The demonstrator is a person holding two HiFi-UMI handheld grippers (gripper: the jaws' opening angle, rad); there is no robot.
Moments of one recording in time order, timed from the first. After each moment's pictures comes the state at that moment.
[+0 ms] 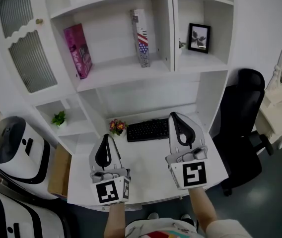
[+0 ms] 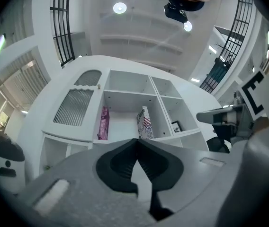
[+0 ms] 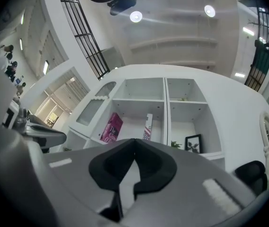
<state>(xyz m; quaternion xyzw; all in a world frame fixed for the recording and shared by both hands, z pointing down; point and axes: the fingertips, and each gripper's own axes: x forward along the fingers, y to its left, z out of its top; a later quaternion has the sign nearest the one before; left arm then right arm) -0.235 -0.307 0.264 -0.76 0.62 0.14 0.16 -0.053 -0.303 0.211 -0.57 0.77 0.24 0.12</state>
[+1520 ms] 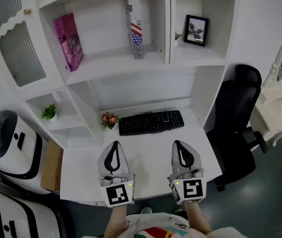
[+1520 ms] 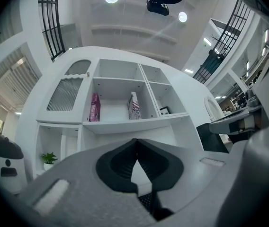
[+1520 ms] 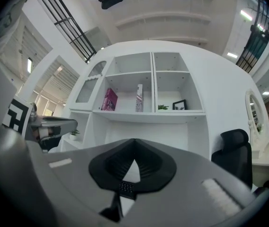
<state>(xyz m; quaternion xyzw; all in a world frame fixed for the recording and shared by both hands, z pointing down) -0.192 -0.312 0.334 -0.78 0.61 0.08 0.15 -0.003 -0.289 0.352 -0.62 0.77 0.11 0.03</state>
